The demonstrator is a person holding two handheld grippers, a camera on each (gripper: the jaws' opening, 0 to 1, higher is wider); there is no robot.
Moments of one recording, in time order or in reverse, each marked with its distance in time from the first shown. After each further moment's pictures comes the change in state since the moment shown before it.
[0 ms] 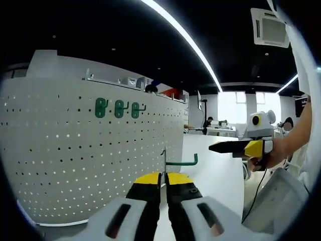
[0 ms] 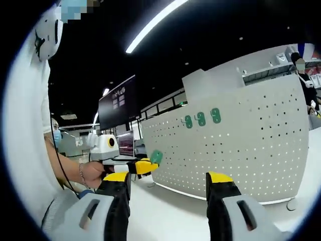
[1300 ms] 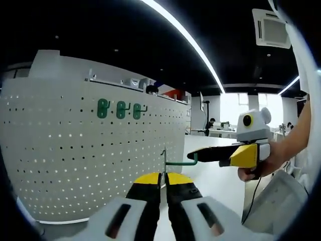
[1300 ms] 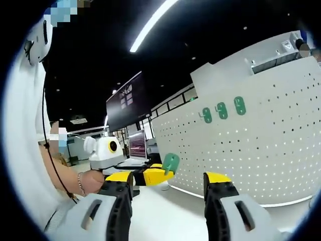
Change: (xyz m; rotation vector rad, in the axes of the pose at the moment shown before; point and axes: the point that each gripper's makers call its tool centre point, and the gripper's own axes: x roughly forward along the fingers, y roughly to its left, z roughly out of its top) left arm -0.003 -0.002 0.002 -0.012 -0.012 0.023; right arm 0.061 0.028 -0.006 0.064 0.016 0.105
